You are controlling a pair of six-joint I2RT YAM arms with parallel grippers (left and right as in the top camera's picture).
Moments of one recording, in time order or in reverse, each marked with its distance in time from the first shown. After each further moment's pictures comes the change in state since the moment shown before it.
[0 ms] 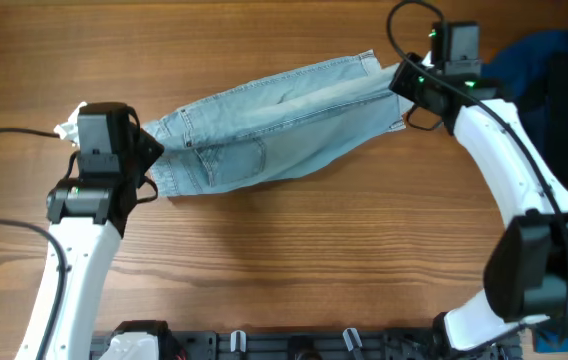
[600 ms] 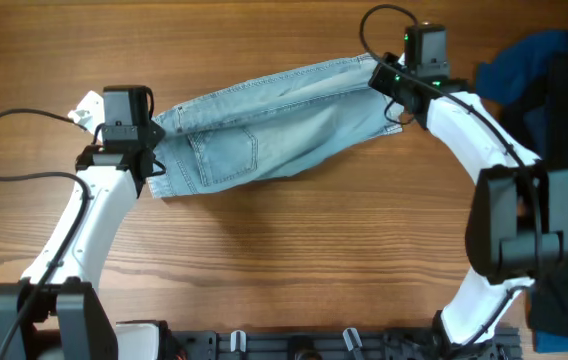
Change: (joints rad) left arm 0.003 0.289 0.004 0.213 -0.174 -0.013; right arm 0.035 0.184 0.000 0.265 -0.007 0.018
